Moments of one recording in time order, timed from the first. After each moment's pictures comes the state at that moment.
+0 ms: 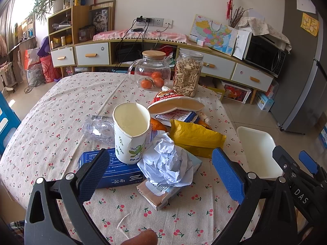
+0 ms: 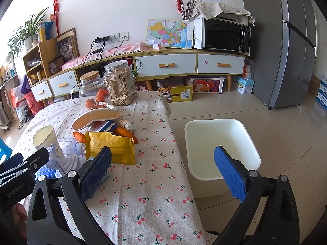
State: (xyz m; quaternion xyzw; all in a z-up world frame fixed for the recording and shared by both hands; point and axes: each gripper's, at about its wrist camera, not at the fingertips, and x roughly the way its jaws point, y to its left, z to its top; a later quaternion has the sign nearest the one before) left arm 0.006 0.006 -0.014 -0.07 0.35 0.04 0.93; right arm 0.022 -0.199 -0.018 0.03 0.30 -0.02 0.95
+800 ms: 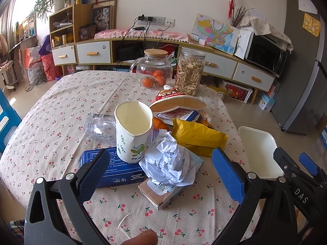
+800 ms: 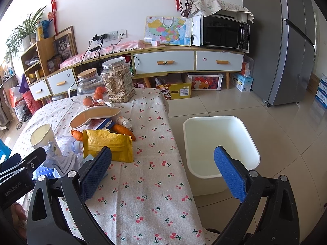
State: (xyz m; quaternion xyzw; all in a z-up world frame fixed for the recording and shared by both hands) left arm 0.007 0.009 -0.013 -0.07 0.36 0.04 0.93; right arm 0.023 -0.199 -0.026 0.03 0.32 -0.03 0.95
